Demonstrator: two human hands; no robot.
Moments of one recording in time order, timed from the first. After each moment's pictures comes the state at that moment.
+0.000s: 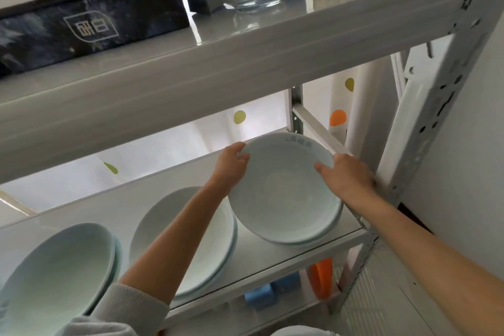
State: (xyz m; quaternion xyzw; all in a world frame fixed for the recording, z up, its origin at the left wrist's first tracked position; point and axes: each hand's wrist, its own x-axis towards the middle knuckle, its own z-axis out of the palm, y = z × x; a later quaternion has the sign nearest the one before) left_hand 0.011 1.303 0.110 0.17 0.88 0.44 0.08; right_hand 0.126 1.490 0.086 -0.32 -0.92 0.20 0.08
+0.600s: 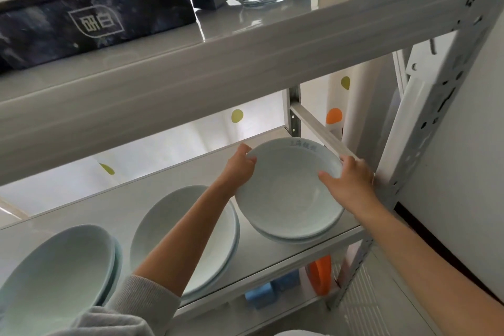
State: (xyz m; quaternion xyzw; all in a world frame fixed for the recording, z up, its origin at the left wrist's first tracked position) left_hand 0.007 1.312 0.097 0.12 0.89 0.40 0.17; right_hand 0.146 1.475 0.079 -0.36 -0.85 0.37 0.11
